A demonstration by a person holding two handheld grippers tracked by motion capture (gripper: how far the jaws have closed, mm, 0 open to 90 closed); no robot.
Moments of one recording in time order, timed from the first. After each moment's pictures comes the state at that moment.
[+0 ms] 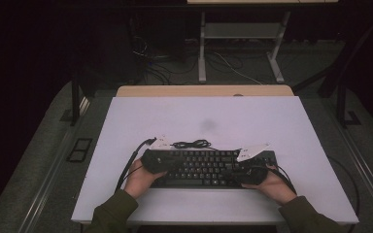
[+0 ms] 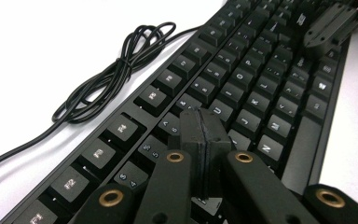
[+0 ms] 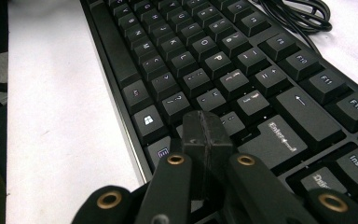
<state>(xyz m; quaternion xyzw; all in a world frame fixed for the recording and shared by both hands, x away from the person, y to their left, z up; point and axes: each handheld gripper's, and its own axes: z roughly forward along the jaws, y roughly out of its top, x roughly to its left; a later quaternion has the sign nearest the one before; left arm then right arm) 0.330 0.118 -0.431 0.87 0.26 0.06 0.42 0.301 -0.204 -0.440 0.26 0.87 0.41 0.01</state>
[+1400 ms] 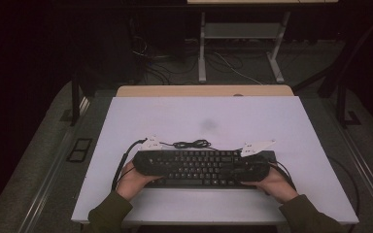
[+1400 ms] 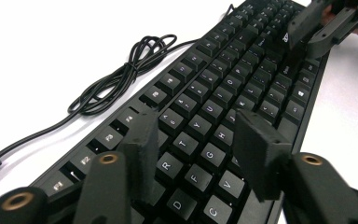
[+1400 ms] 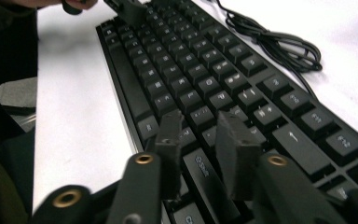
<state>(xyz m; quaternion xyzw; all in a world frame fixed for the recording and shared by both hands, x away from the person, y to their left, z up) 0.317 0.138 -0.419 0.85 0.28 0.06 0.45 0.304 -0.207 -0.426 0.26 0.85 0.46 0.00</state>
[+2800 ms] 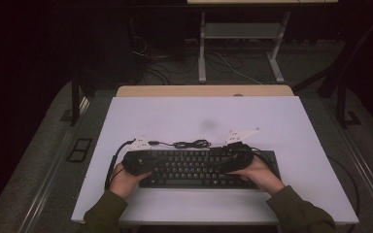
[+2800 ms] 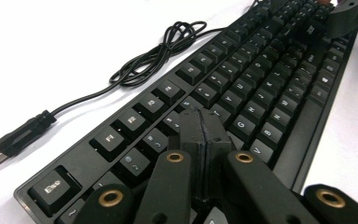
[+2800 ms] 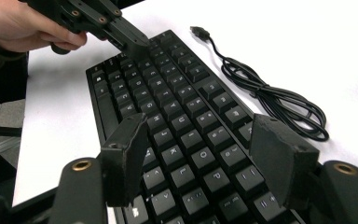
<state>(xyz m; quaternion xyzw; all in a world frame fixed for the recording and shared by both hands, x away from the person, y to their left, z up) 0.319 0.166 -0.424 0.84 0.31 0.07 0.44 0.332 -0.167 -0.415 0.26 0.84 0.48 0.01</state>
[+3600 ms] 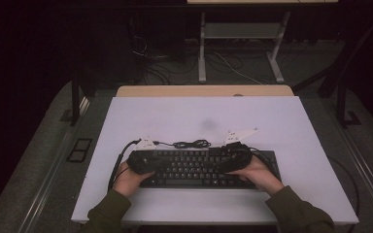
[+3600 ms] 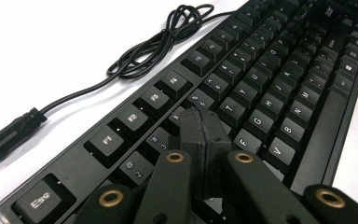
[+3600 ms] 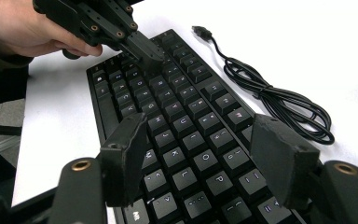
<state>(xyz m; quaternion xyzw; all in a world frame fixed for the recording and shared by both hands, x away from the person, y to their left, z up) 0.327 0.156 -0.435 0.85 0.31 0.07 0.42 0.333 -0.165 -0.416 0.26 0.84 0.48 0.01</state>
